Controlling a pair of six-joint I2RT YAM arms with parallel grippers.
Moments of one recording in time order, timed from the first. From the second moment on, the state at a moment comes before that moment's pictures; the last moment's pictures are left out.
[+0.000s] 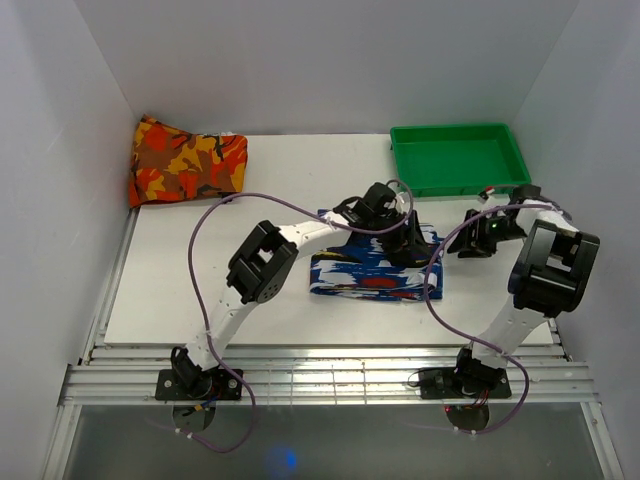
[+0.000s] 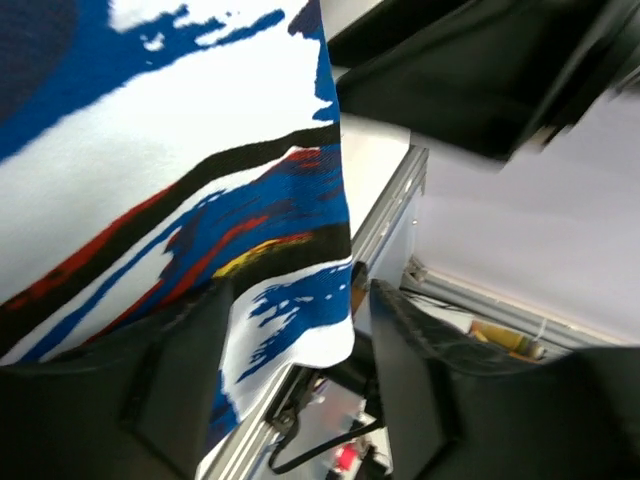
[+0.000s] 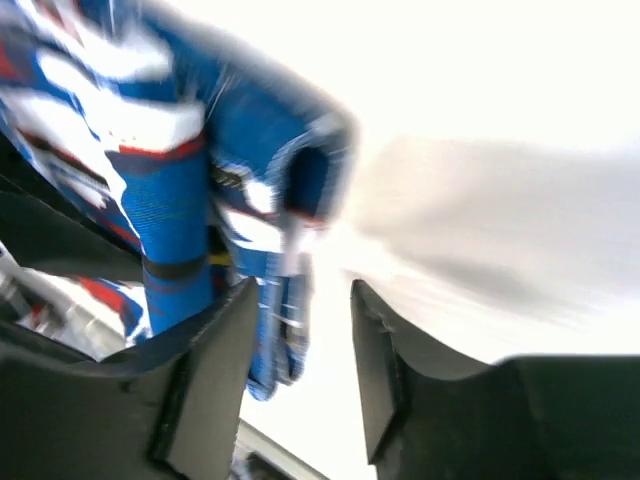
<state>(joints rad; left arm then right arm) -0.87 2.40 1.89 -0.12 0.64 -1.02 -0.31 1.80 1.13 -0.77 -0.67 -0.20</state>
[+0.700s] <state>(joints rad) -0.43 1.71 1.28 -0.01 0.95 -0.58 -0.02 1.80 1.44 -1.06 -1.02 -0.43</state>
